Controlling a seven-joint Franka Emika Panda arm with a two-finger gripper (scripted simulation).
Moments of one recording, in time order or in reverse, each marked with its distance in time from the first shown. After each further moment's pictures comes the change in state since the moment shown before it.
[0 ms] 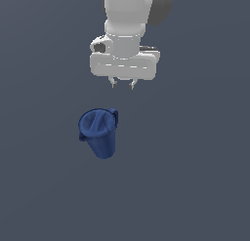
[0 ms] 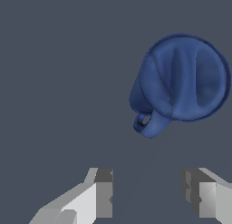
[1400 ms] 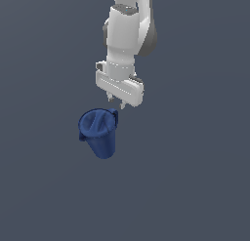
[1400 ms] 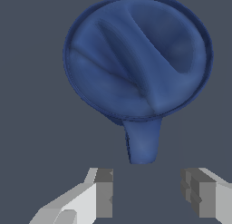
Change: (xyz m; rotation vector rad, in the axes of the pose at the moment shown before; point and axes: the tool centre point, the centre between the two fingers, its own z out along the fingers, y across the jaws) arm 0.003 0.025 0.080 -0.041 0.154 0.585
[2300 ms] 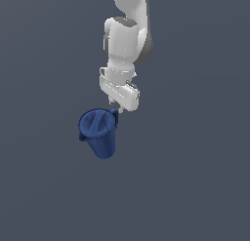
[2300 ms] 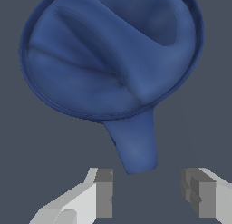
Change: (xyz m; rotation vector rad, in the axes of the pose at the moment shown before) arm -0.007 0.005 0.025 0.024 0.040 0.199
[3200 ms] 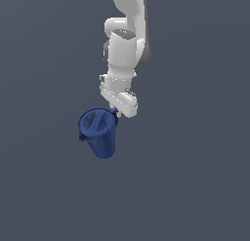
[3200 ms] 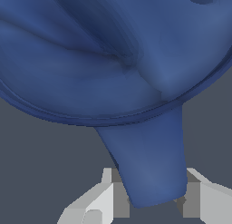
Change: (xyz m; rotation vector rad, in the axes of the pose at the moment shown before) arm -0.001 0.000 0.028 0.001 0.000 0.002
